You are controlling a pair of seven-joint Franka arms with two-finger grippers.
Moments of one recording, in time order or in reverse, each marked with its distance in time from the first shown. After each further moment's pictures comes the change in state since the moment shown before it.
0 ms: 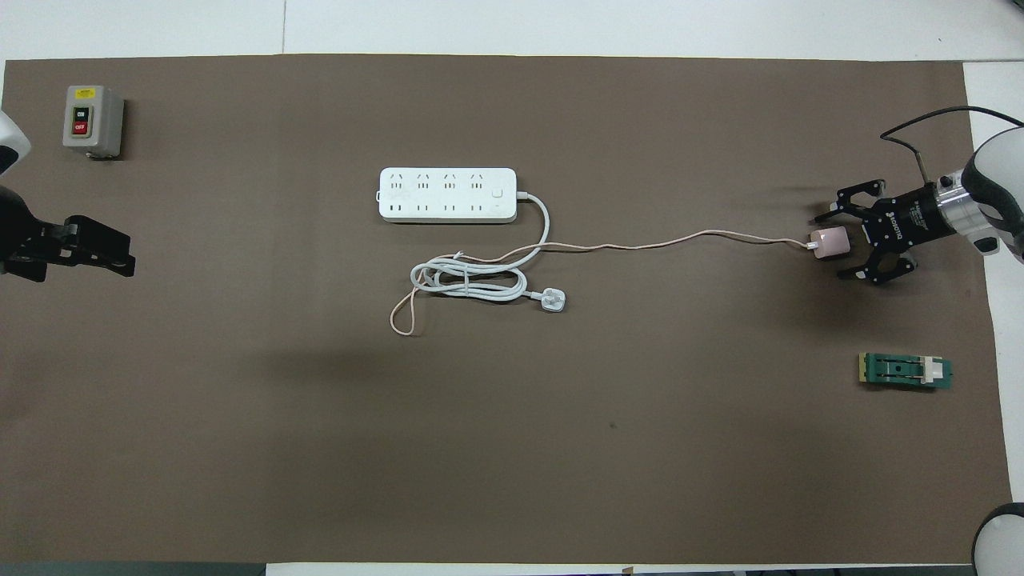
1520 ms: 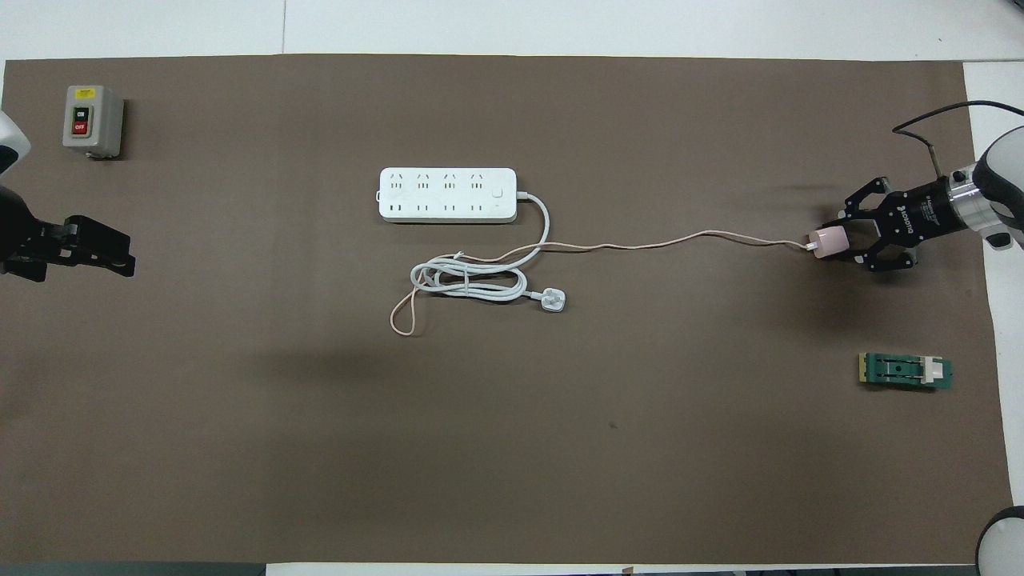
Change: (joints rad) left arm 0.000 0.000 0.000 0.000 0.000 0.000 0.000; right arm 0.009 -0.017 0.000 0.015 -0.024 0.021 0.021
